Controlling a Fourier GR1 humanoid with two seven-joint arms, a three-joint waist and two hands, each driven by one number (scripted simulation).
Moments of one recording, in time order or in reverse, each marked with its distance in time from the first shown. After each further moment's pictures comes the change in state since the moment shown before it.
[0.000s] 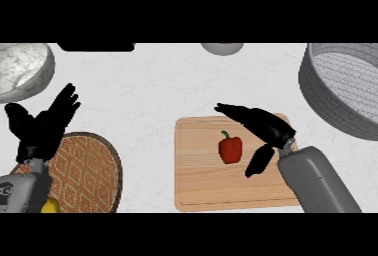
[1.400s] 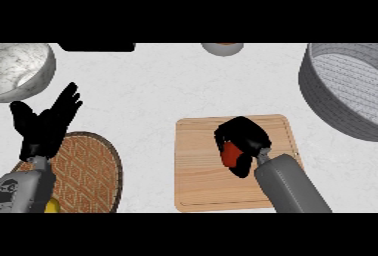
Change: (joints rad) left arm -0.020 -0.041 0.042 0.017 -0.055 -0.036 -0.002; right arm 0.014 0.125 0.044 0.129 0.344 -0.170 -0.004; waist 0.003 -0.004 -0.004
